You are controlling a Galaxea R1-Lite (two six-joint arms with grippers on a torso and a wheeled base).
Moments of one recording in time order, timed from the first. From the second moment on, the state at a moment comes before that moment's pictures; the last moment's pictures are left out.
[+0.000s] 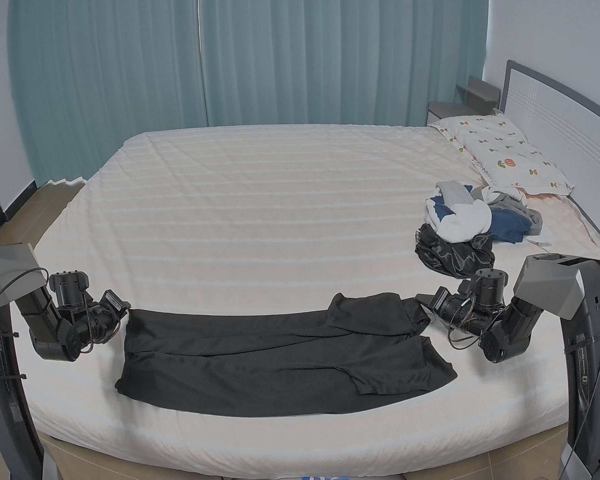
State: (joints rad) left arm 0.23 2.35 -0.76 -1.04 -0.25 -0.80; right arm 0.10 2.58 -1.00 -1.23 0.34 0.77
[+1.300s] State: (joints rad) left arm 0.12 2.14 -0.45 -1.04 -0.25 -0.60; right arm 0.17 2.40 -0.71 -1.34 0.31 0.77
